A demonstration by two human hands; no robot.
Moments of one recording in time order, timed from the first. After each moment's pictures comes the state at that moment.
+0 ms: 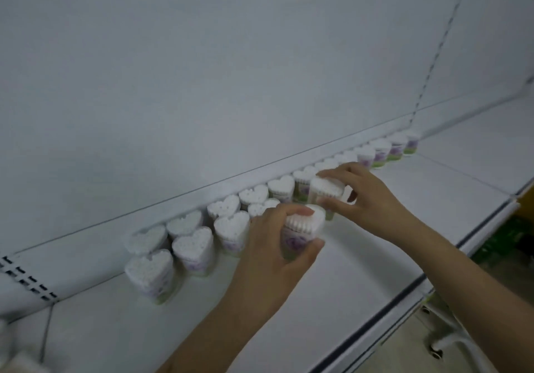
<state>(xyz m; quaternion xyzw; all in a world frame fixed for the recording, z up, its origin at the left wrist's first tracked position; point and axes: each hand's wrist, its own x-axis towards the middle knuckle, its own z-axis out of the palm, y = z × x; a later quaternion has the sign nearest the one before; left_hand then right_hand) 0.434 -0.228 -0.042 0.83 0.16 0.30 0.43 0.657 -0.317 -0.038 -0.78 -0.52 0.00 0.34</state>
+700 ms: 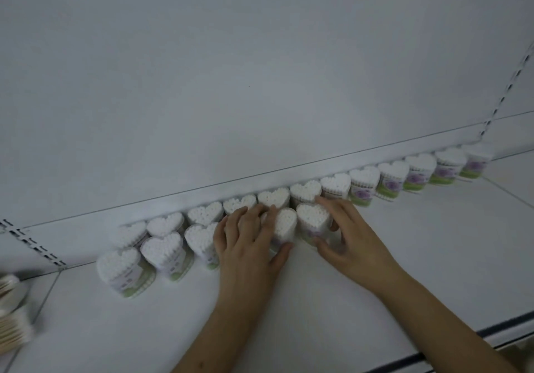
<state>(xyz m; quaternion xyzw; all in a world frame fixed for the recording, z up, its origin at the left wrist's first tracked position) 0.520 -0.215 -0.109 0.87 0.37 0.33 -0.06 0.718 -0.303 -0.117 -0.66 -0.62 0.05 0.42</state>
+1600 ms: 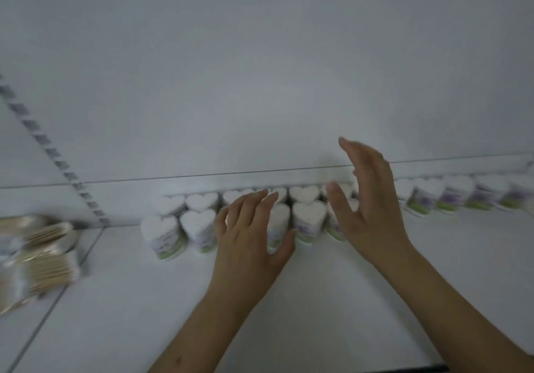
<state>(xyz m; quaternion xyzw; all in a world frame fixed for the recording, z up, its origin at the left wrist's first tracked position) 0.472 -0.229 -0.069 0.84 0.40 0.37 0.03 0.669 -0.275 -0.026 -0.60 -0.63 -0.08 0.49</state>
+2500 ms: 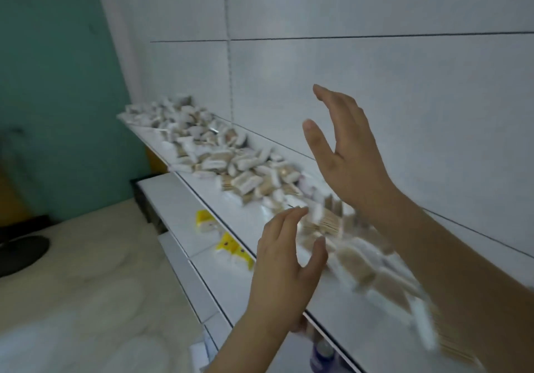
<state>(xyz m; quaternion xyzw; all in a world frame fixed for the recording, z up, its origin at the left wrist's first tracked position) -0.067 -0.232 -0.036 0.54 0.66 0.53 0.01 0.000 -0.109 0.093 -0.20 -0.85 0.09 0.48</state>
